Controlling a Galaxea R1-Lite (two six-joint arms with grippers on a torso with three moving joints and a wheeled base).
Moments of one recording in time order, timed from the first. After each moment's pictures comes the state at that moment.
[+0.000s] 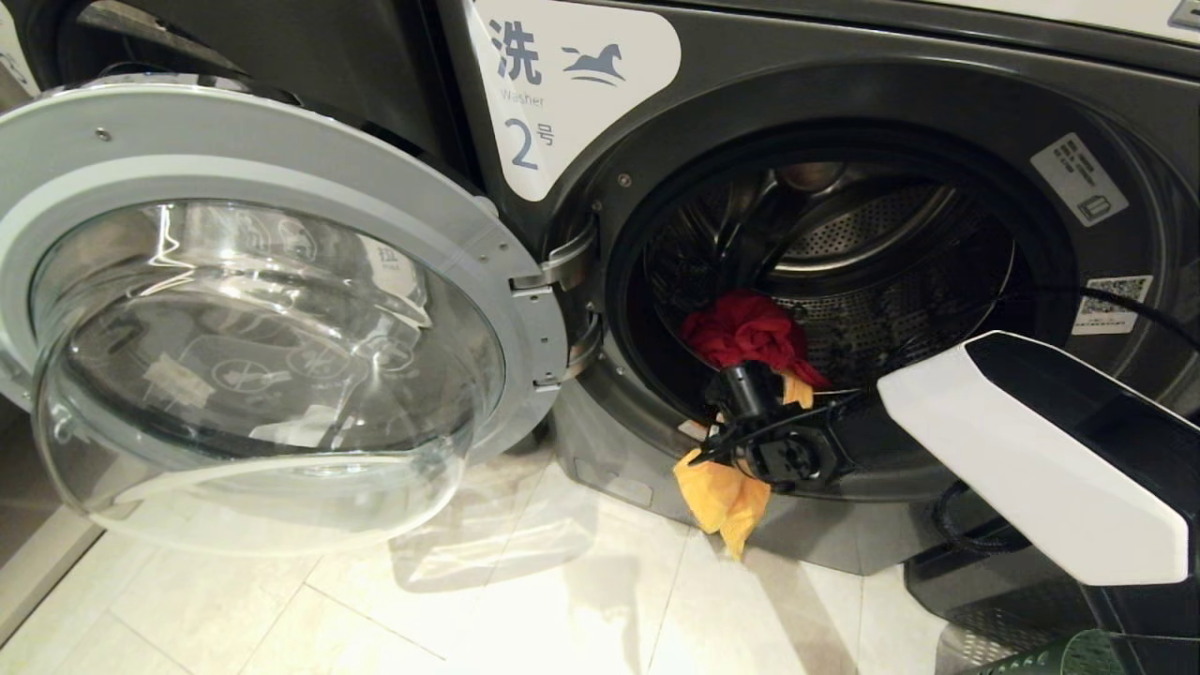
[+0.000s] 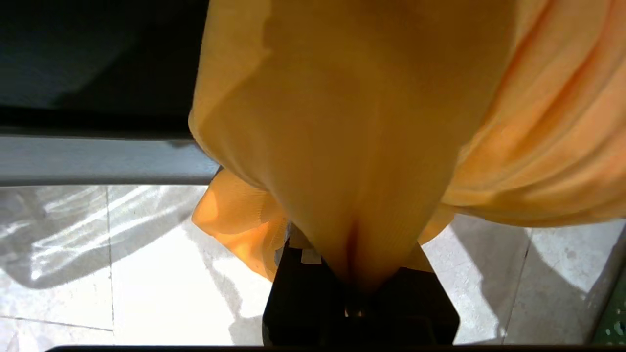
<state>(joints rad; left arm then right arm) 0.00 0.00 0.00 -0.01 0.01 -0.04 0.45 2.39 -1.52 -0.16 -0.44 0.61</state>
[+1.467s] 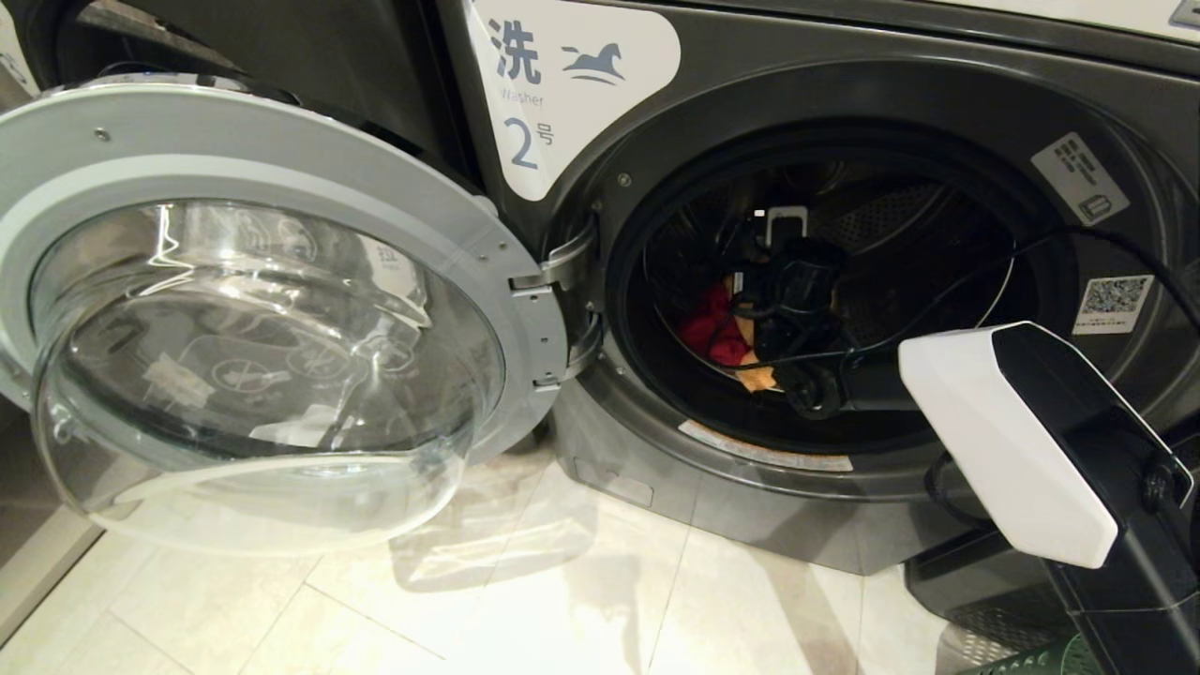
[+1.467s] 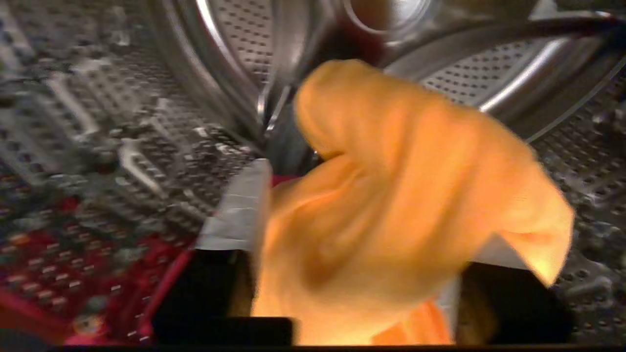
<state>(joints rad) 0.00 0.00 0.00 -0.01 0.01 -0.04 0.35 2.51 -1.94 -0.88 -0.60 -0.21</state>
